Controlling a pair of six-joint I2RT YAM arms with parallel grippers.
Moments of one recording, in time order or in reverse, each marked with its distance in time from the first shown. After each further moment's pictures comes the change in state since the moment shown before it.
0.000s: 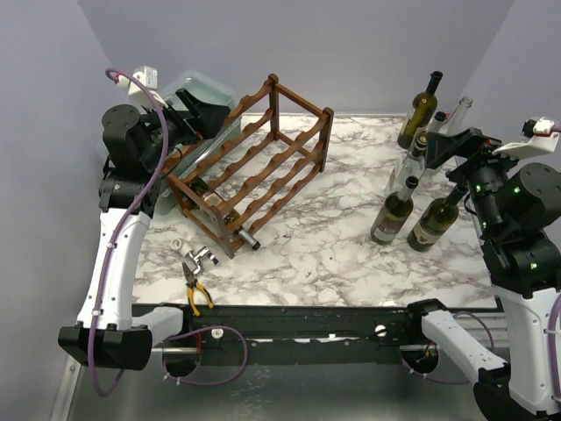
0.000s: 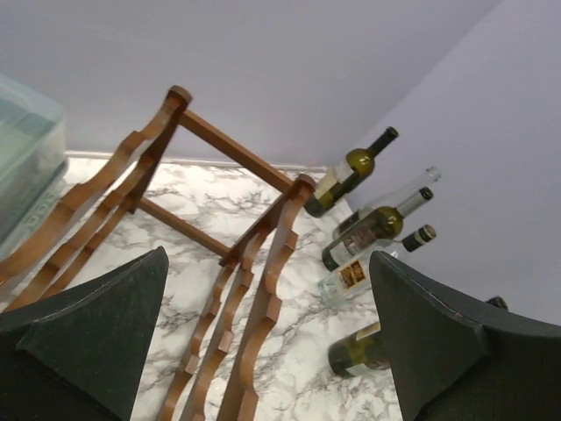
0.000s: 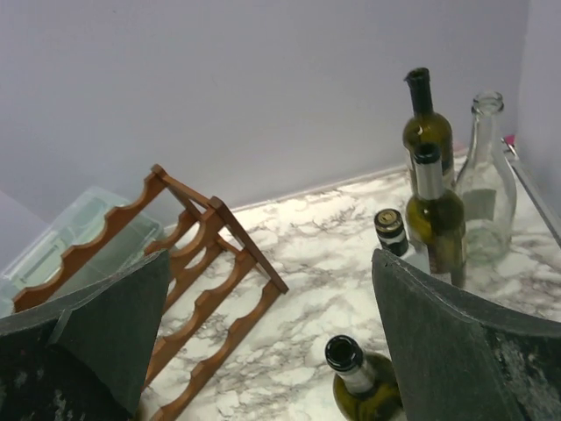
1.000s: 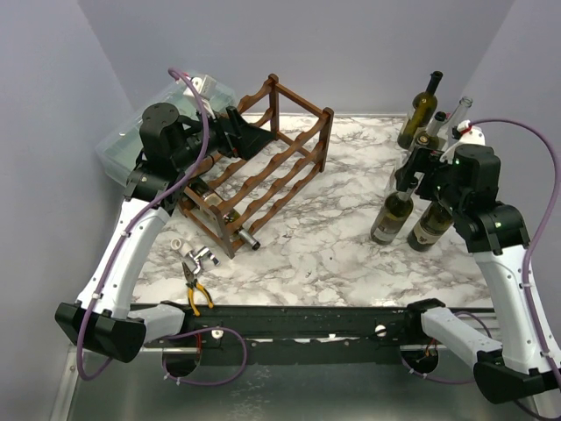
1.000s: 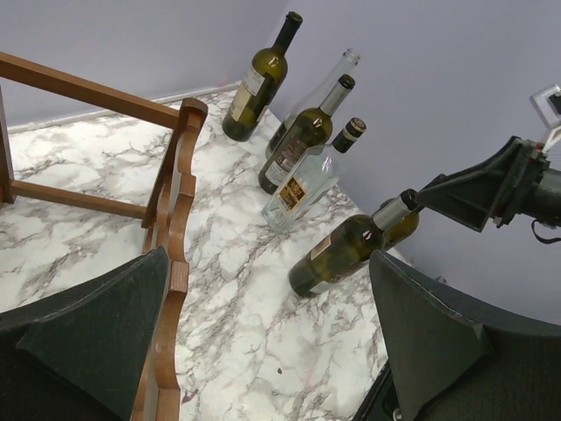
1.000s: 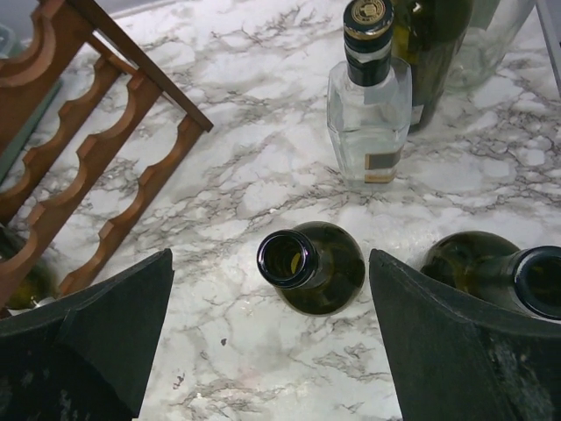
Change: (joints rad) left arm -0.222 0.070 0.011 0.023 0.165 0.122; right arm 0.010 0.129 -0.080 -0.308 -0.019 -0.037
